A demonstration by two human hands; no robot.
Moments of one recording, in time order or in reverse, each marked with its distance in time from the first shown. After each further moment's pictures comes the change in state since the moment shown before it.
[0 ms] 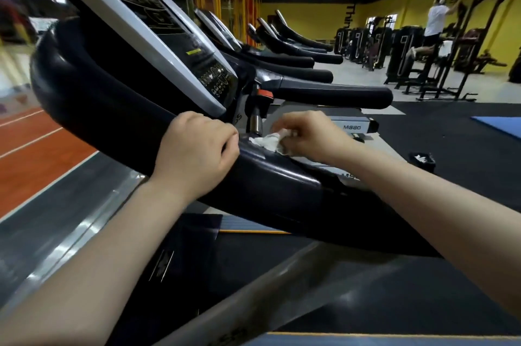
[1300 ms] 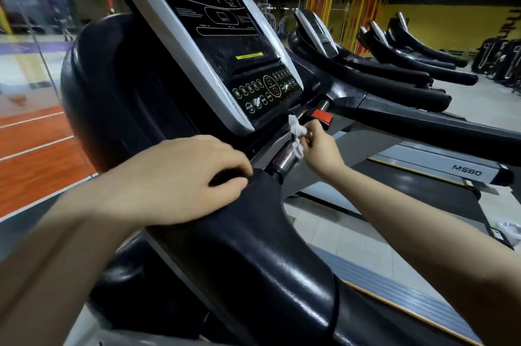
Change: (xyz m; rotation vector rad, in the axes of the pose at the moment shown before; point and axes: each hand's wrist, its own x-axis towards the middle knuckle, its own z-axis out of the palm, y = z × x) left_hand 0.065 0.025 -0.003 0.038 -0.522 -0.262; right_hand 0.183 0.150 0.097 0.235 0.029 0.028
